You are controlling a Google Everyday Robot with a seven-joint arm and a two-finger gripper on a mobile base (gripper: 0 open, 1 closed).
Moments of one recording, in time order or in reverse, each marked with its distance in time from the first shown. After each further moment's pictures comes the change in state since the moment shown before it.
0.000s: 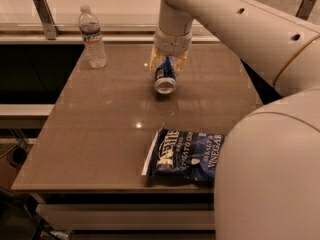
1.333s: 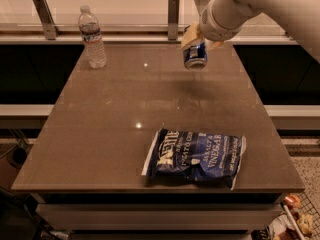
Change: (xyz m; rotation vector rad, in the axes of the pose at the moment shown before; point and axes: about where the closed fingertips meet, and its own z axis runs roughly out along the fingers) arm -0.039 -0.086 -0.067 -0.135 -0.406 -0.036
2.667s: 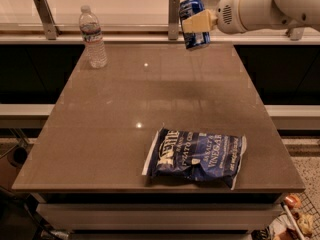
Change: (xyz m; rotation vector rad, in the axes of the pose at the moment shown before) arm -0.030 0.020 -0.059 -0.262 -0.381 -0.357
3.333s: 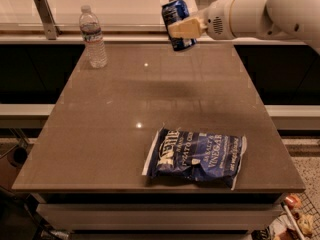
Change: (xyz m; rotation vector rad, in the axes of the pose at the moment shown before) arm -0.008 0.037 0.016 -0.148 -0.121 -0.226
